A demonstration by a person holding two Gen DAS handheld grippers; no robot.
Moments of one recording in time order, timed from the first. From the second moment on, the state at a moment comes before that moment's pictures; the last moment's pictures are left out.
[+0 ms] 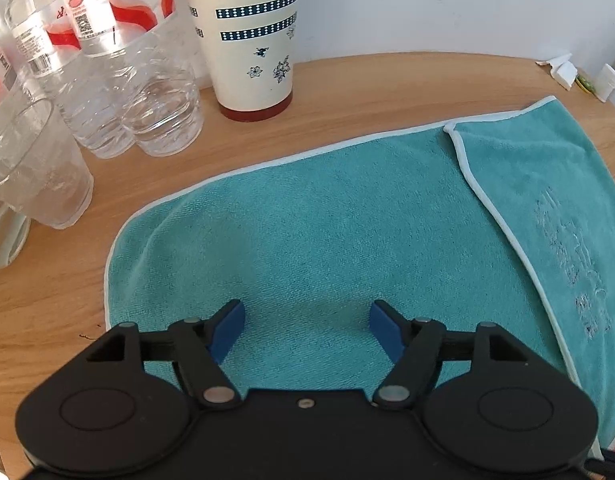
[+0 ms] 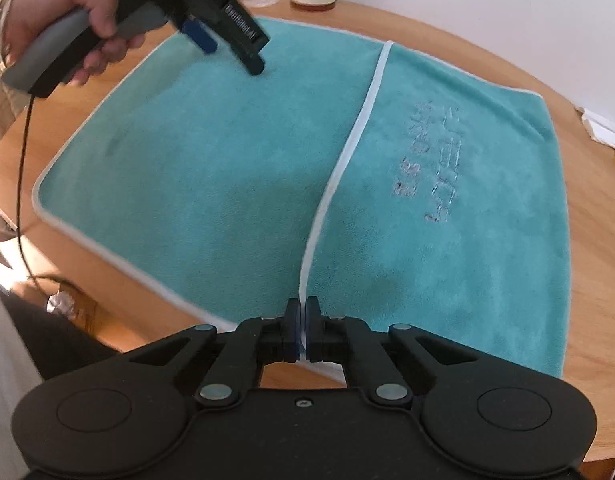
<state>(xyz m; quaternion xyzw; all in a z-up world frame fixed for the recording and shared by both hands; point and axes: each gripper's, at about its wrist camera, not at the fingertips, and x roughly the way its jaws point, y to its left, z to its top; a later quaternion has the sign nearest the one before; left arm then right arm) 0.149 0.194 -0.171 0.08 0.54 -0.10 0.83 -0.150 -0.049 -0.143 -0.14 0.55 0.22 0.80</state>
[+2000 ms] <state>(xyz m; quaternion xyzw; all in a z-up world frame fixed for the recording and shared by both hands) 0.003 0.276 -0.144 -0.11 0.56 0.21 0.79 0.139 -0.044 -0.158 -0.06 0.50 0.29 0.81</state>
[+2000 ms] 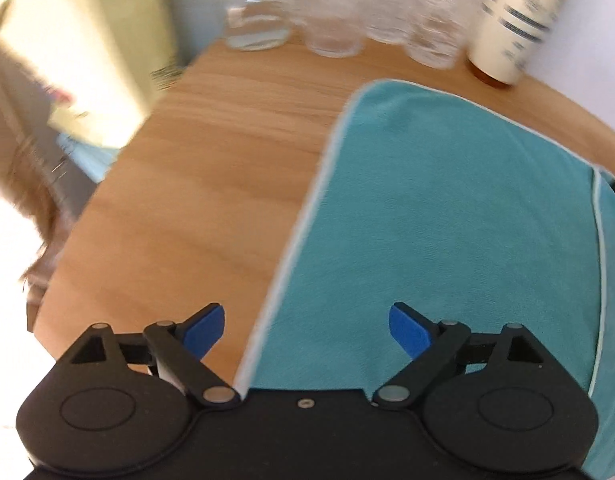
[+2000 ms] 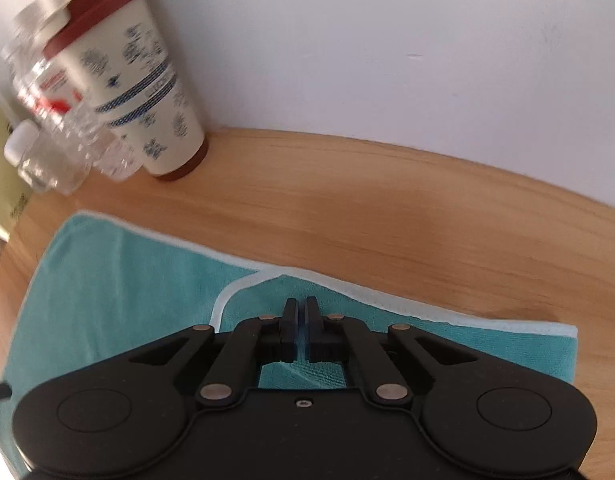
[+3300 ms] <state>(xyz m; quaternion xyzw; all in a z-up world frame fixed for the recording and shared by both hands) -0.047 0.270 -0.156 -0.33 0.50 0.31 0.74 0.100 0.231 -0.160 -0.24 0.43 0.53 0.69</state>
